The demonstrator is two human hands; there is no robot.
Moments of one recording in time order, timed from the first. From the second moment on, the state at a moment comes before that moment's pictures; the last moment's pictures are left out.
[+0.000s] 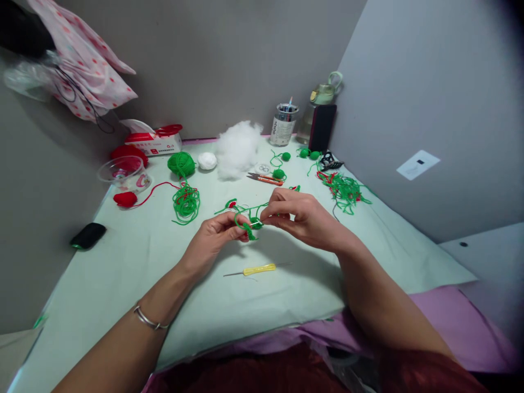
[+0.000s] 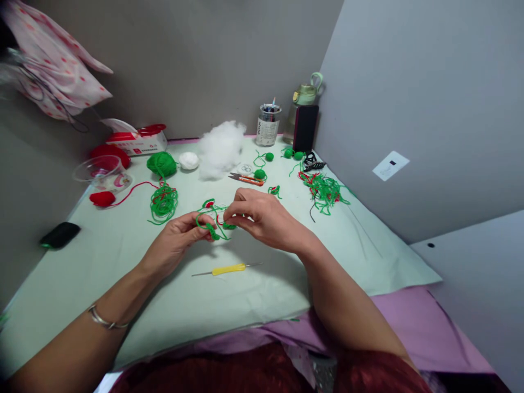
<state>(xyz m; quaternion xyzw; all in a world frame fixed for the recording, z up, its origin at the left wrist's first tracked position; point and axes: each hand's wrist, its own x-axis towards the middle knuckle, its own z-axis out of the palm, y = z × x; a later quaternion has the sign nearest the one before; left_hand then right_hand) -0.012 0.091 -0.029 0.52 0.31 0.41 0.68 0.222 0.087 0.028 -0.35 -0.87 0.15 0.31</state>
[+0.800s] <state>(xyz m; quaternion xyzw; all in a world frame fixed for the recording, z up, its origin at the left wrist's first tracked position) -0.009 0.087 -0.022 0.50 0.31 0.39 0.71 0.206 0.090 0.014 -0.36 -0.84 0.21 0.35</state>
